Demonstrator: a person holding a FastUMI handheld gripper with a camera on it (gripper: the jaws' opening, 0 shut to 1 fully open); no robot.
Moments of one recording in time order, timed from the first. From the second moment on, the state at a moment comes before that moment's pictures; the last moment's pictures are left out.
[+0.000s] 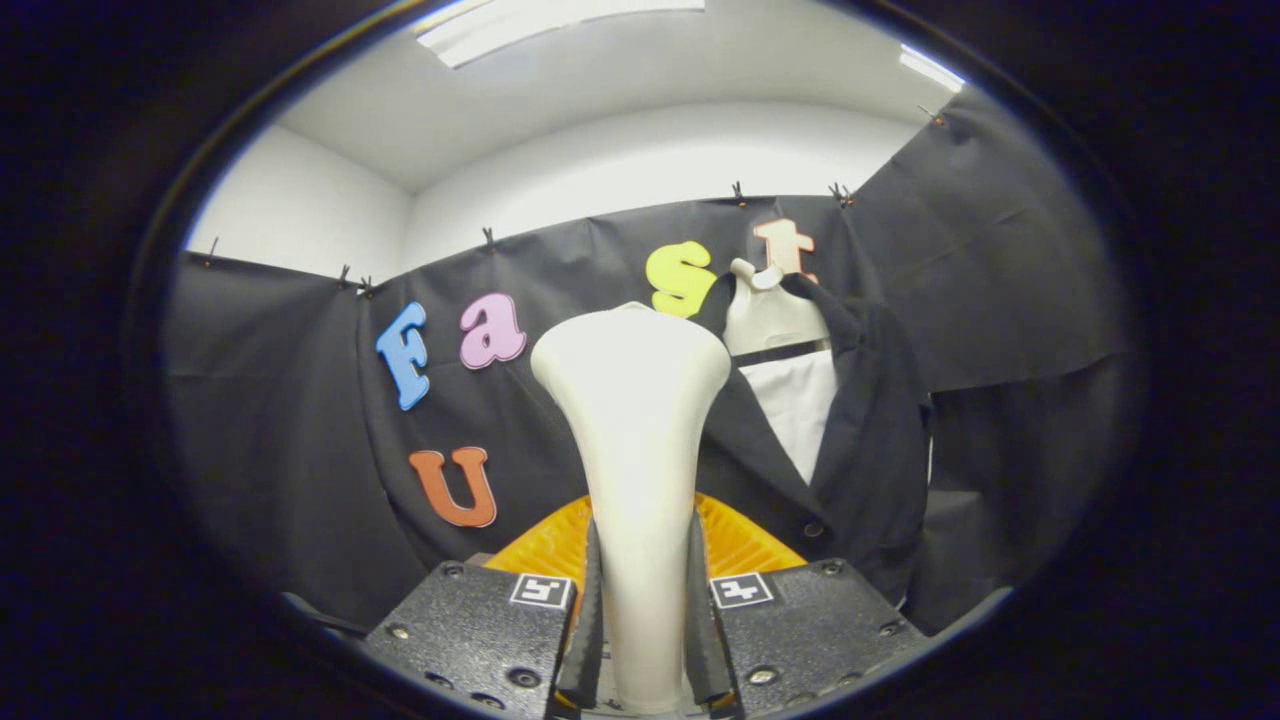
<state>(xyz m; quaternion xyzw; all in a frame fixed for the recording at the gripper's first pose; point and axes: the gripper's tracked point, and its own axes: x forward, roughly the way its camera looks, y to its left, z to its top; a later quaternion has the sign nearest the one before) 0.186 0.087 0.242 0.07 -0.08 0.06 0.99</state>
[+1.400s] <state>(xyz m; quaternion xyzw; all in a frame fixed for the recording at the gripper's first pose) 0.323 0.050 0.198 0.02 0.00 0.00 1.00</state>
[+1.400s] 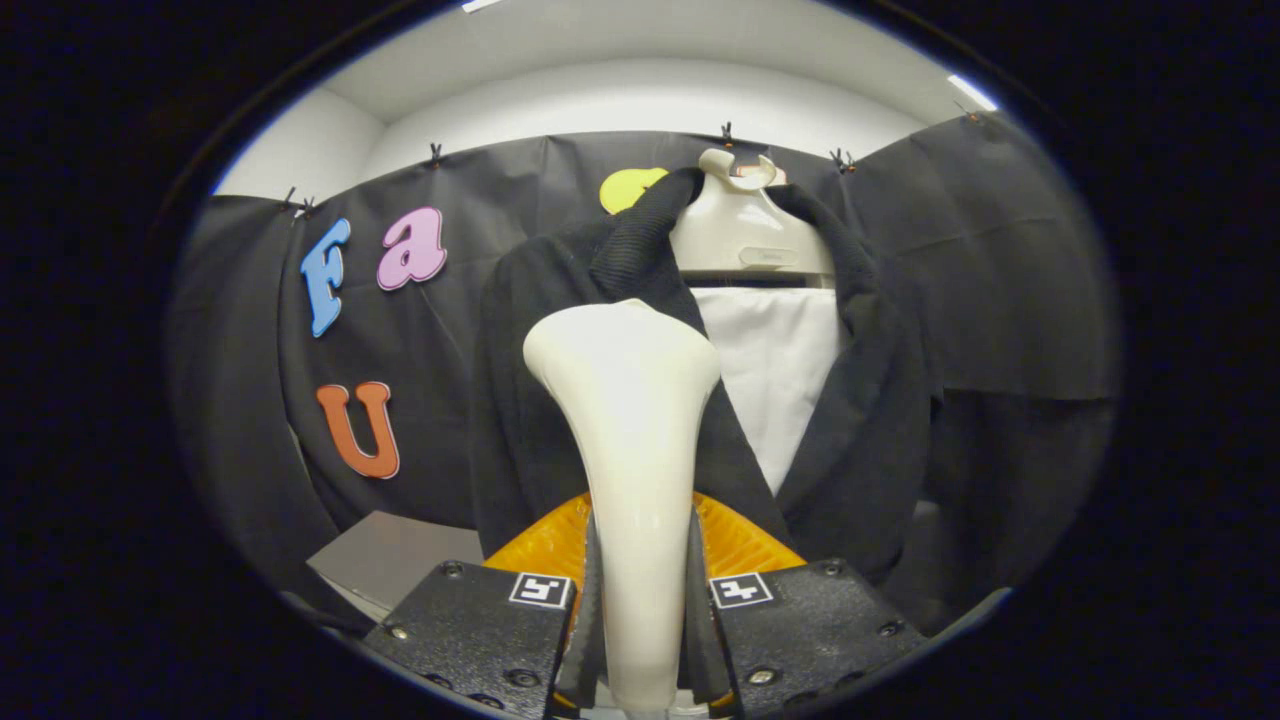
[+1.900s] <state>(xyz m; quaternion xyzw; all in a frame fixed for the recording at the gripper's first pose) 0.315 0.037 0.148 0.02 0.04 0.00 1.00</state>
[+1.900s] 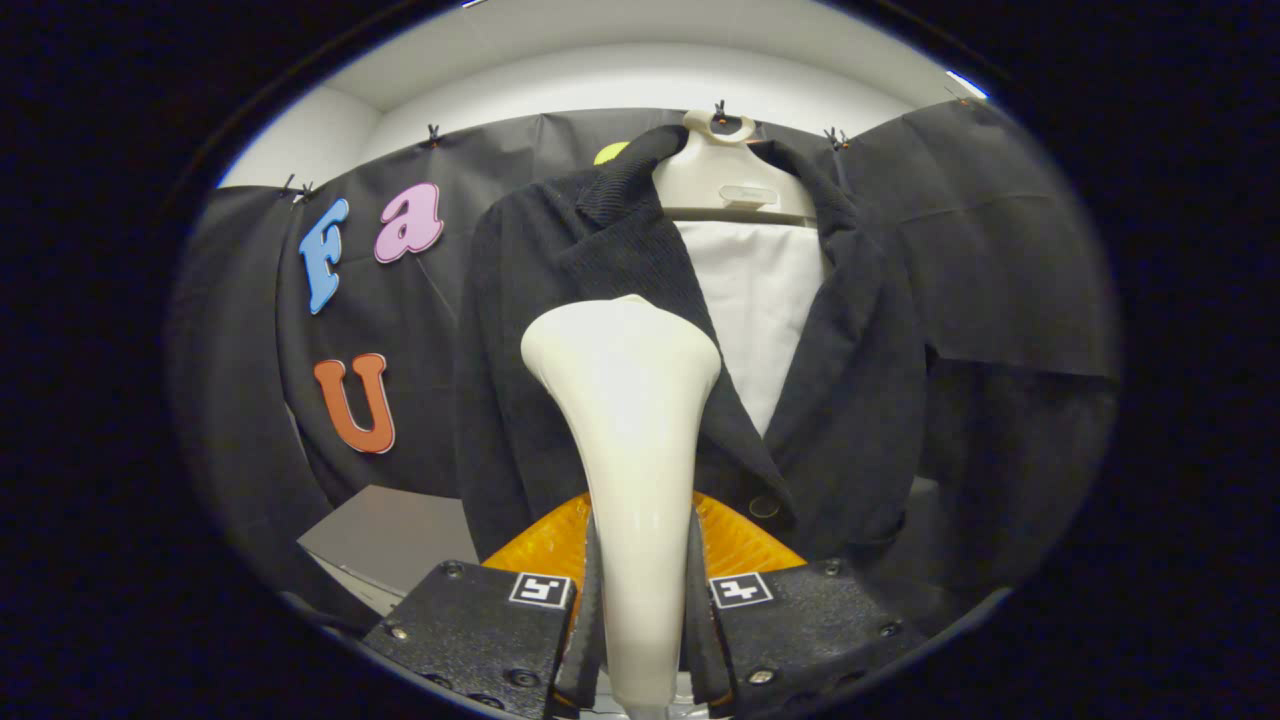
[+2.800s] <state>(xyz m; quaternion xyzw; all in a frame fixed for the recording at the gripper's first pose) 0.310 0.010 0.015 0.04 0.12 0.00 0.99</state>
